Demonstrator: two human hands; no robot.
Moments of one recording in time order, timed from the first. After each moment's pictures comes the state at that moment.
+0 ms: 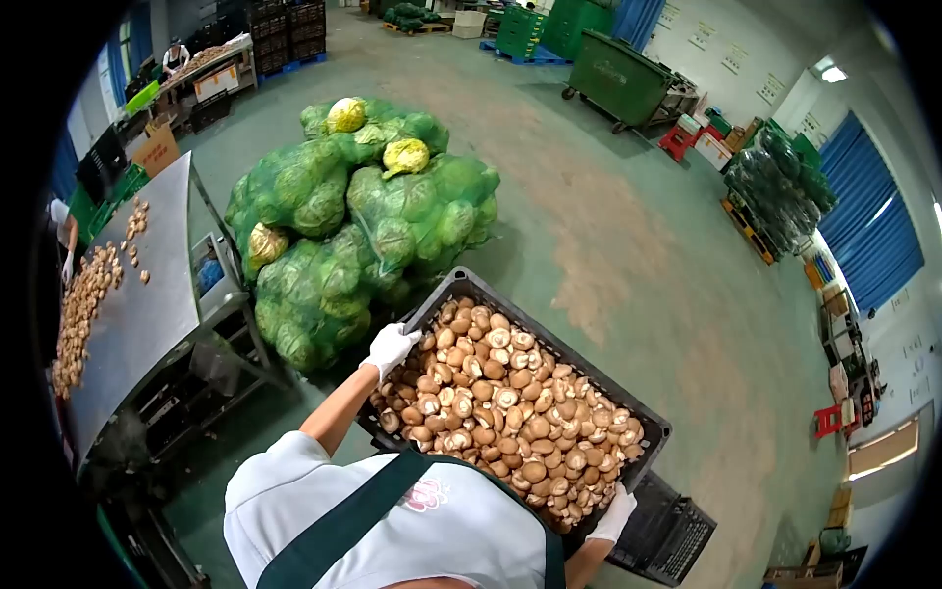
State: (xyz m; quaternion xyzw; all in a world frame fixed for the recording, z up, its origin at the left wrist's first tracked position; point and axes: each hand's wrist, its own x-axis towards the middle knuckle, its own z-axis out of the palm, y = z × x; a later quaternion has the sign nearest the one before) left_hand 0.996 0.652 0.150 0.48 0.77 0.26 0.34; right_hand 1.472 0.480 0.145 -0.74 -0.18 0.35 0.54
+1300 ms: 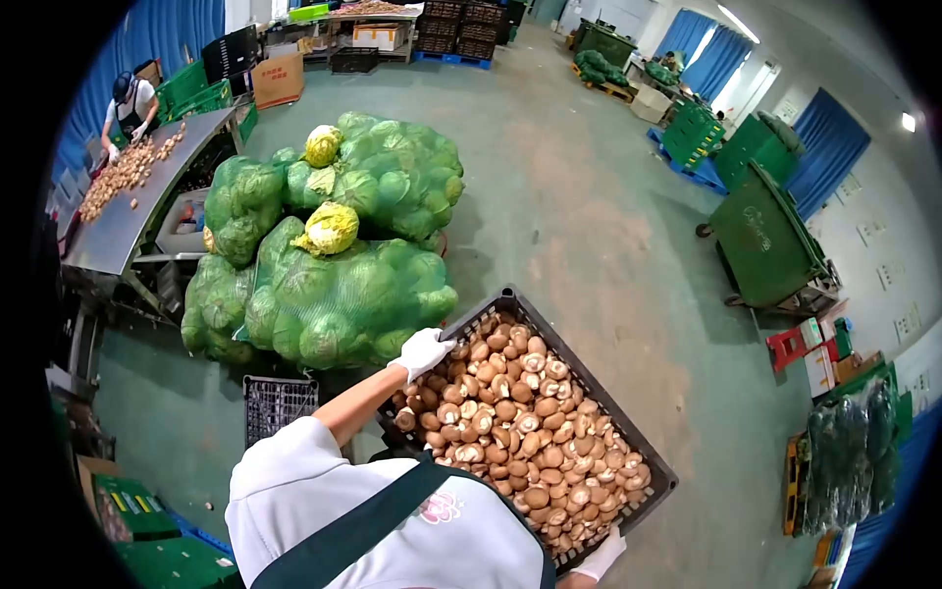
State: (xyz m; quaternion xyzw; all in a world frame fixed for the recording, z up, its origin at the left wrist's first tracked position) left_hand 1.196 1.391 0.156 0.30 0.86 0.34 0.25; right_hand 1.664 1.439 0.211 -0.62 -0.27 0.59 0.44
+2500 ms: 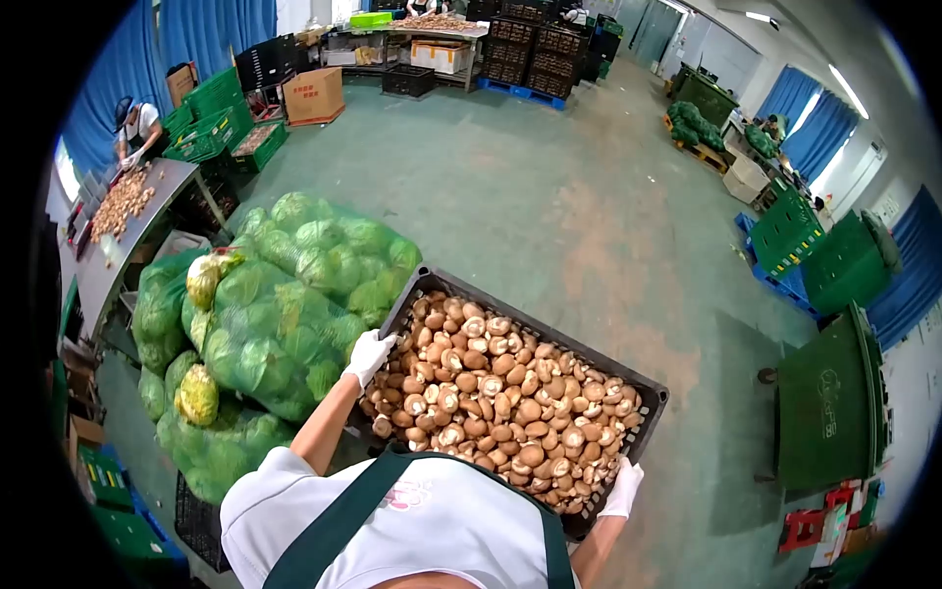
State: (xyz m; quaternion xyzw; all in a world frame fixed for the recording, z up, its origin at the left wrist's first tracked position) left_hand 0.746 1.935 0.140 -0.09 0.89 0.38 0.23; right_hand 1.082 2.303 0.150 -0.60 -0.54 0.57 0.16
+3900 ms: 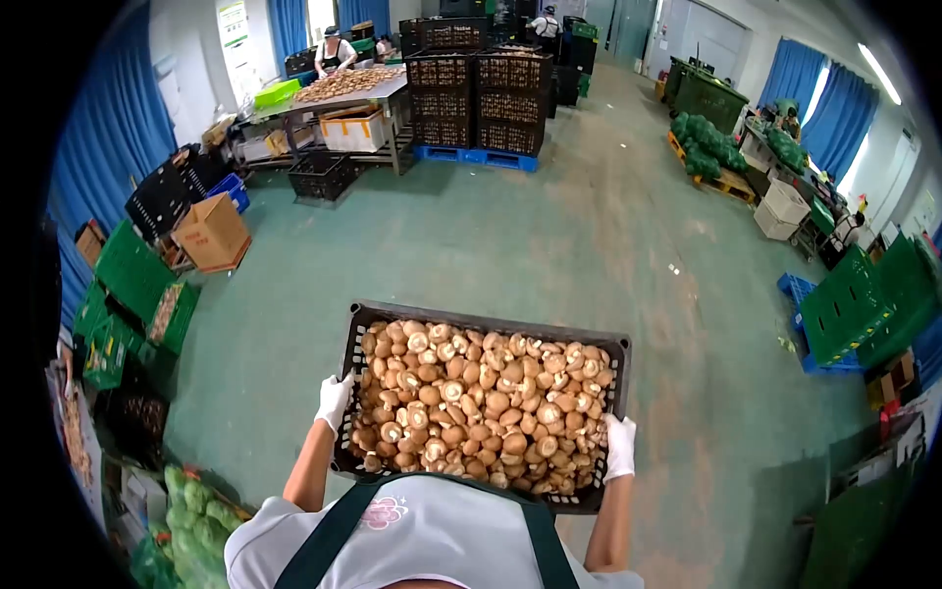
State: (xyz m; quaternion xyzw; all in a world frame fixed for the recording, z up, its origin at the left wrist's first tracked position) left_hand -0.141 2.455 -0.153 -0.25 0.84 0.42 0.23; right_hand 0.089 2.911 -0.123 -0.60 -0.57 0.56 0.00
